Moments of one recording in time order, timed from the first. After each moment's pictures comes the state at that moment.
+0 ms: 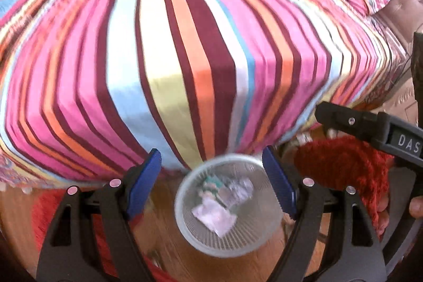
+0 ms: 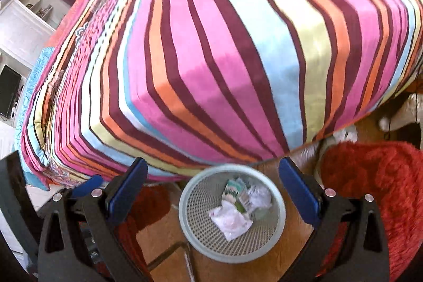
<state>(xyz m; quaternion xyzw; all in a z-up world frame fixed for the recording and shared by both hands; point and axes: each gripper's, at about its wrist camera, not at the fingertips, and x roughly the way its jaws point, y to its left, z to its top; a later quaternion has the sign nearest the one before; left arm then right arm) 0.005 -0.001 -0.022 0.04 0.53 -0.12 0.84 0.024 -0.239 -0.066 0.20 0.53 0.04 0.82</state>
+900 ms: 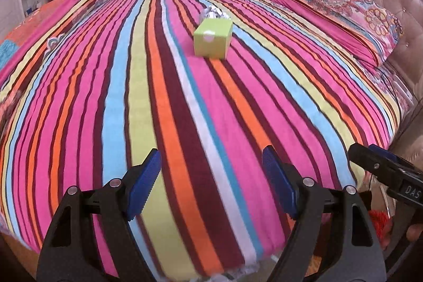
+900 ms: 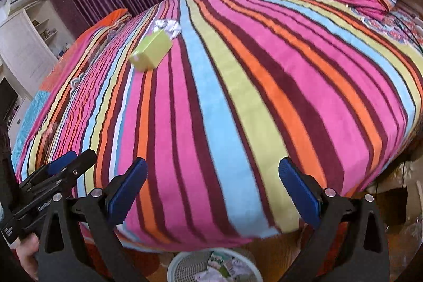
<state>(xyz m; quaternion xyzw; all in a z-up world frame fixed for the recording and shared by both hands) 0.154 -0.031 0.034 0.03 0.43 -0.12 0.89 0.108 -0.286 -0.015 0.18 0.41 0.01 0.89</state>
